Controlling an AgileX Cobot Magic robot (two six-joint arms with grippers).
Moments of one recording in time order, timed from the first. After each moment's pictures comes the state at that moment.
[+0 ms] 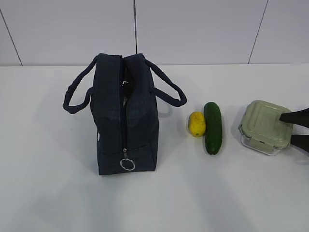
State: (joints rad) left arm -0.20 0.02 -0.52 0.05 1.10 -0.10; right arm -0.58 2.19 -1.03 1.53 1.16 -1.29
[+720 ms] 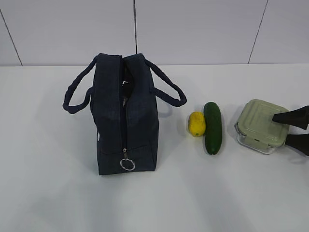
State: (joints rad) left arm -0.20 0.02 -0.52 0.05 1.10 -0.10; right arm -0.54 2.20 -1.03 1.53 1.16 -1.30
